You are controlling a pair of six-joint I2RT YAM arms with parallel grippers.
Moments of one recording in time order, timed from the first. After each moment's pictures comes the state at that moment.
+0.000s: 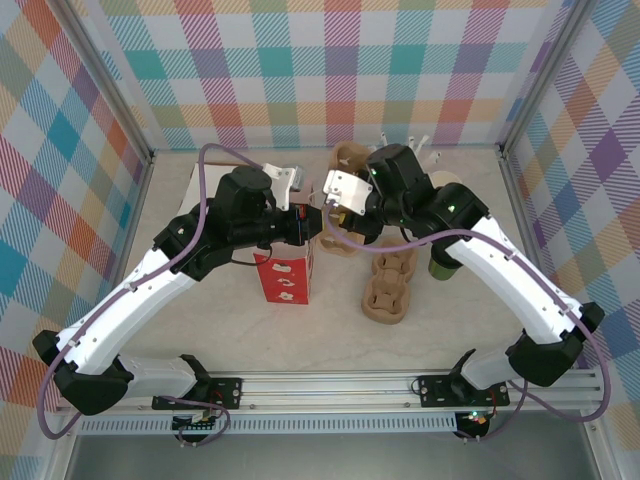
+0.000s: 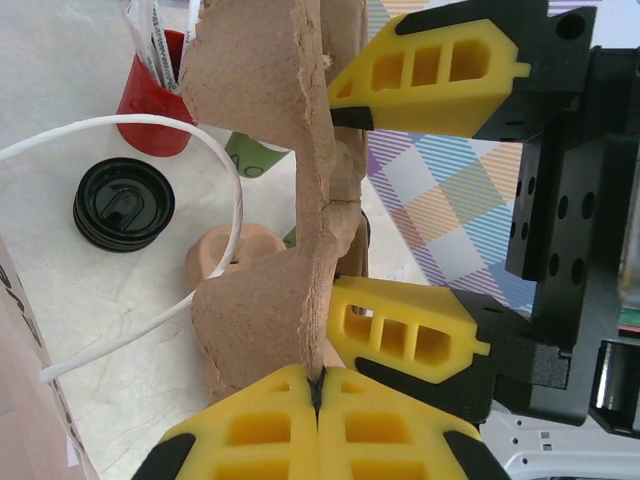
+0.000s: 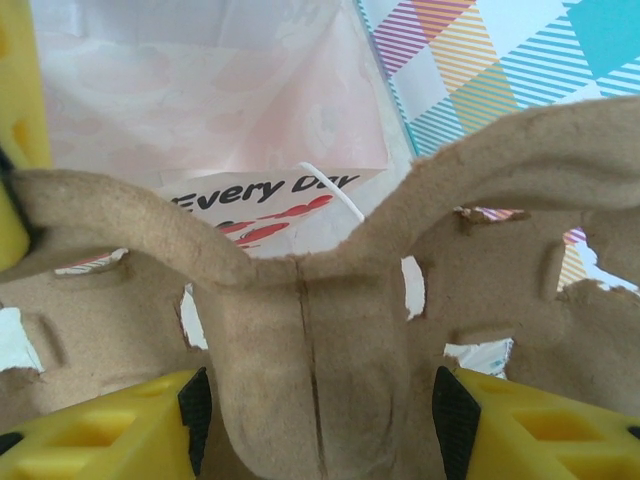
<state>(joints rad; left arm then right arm) -0.80 1.25 1.51 -0.74 0.17 -0.60 0.81 1.43 1.74 -0.99 0.10 -0.66</state>
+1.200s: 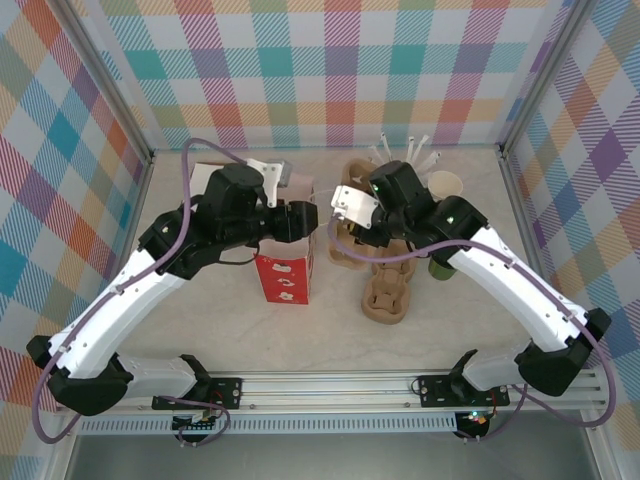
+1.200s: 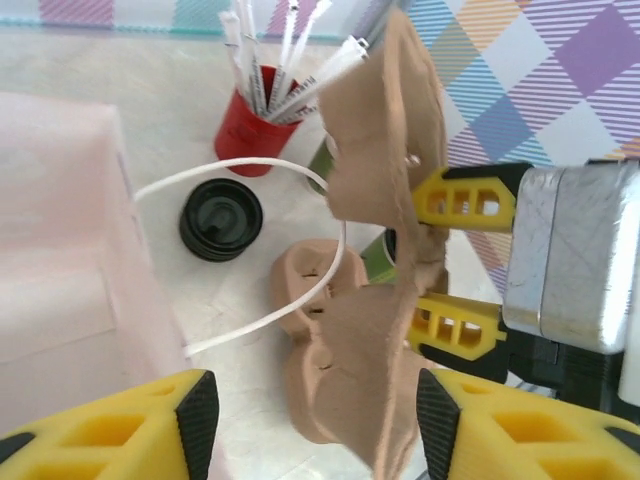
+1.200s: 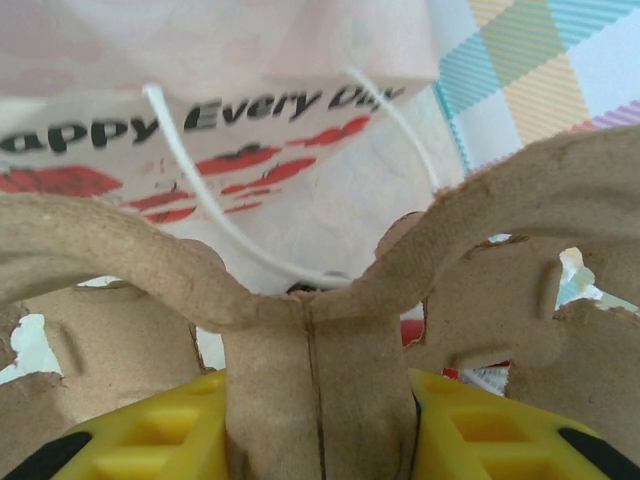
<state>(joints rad) -0.78 1.25 1.61 -0.91 -0.01 -0.55 0.79 1.34 1.57 -0.98 0.13 -0.63</state>
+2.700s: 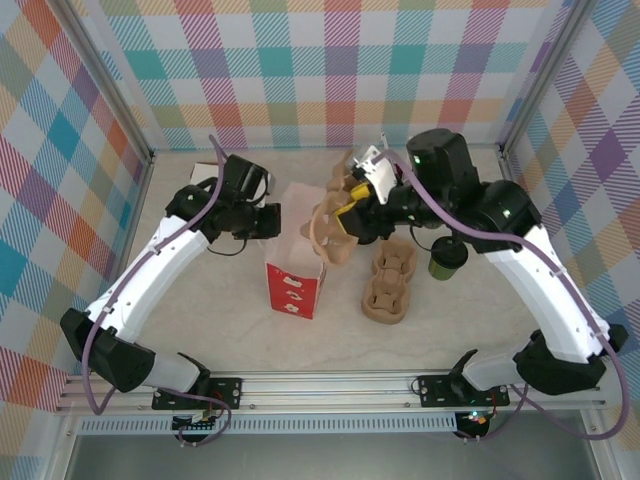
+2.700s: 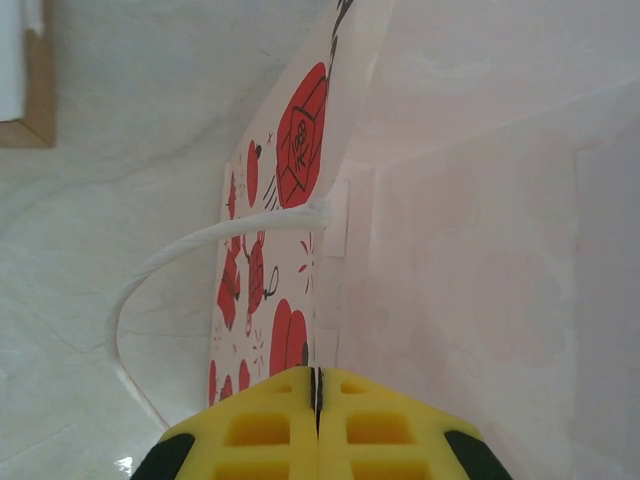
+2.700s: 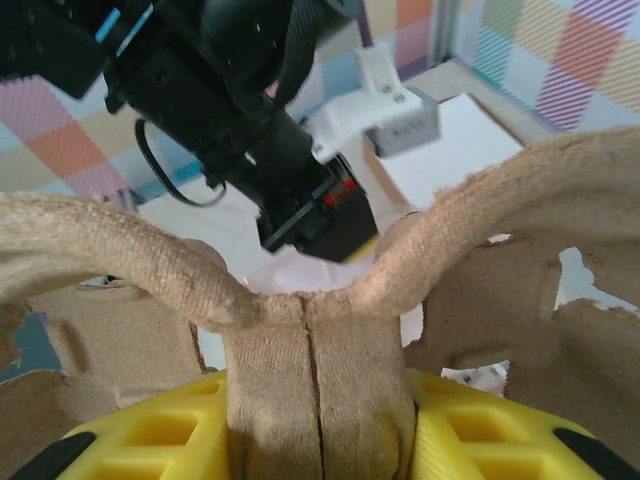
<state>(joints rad) -0.55 1.41 1.54 -1.09 0.08 -0.46 0.77 1.39 1.95 -1.11 -0.37 -0.07</state>
